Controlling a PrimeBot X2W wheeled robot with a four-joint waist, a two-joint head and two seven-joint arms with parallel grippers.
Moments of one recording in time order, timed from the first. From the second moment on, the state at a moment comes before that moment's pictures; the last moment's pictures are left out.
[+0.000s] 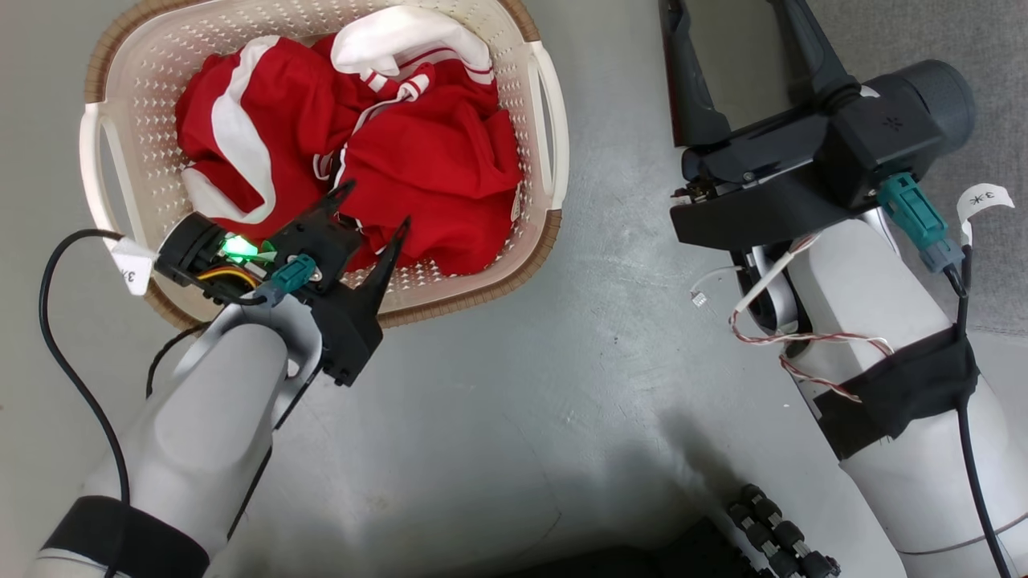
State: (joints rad) left arm -0.85 0.26 -0.74 0.78 -0.35 -0.12 -0.17; right arm -0.81 -0.10 0.43 0.24 0.17 -0.12 -0.26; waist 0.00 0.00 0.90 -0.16
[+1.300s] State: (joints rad) left arm -1.08 0.31 -1.02 0.89 -0.37 -0.12 -0.17; right arm -0.83 -0.07 0.49 0.20 0.17 -0.12 -0.26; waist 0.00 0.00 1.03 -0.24
